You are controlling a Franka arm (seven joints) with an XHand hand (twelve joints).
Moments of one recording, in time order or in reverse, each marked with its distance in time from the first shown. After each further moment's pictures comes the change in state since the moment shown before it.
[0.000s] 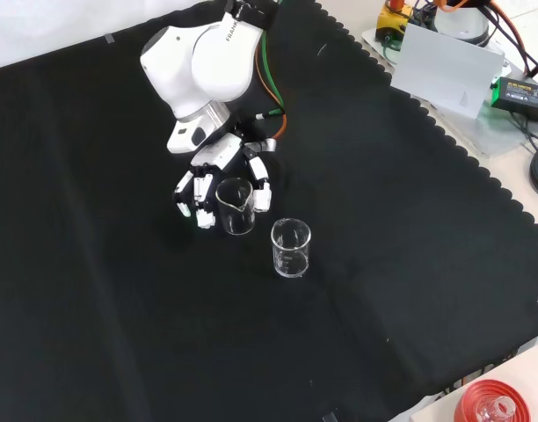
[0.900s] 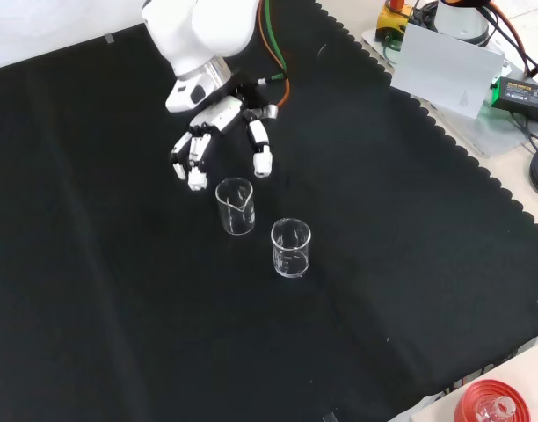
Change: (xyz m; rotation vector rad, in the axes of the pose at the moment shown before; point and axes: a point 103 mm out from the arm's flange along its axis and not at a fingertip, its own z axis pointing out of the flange) arm 0.013 -0.037 -0.057 -0.040 -0.008 0.027
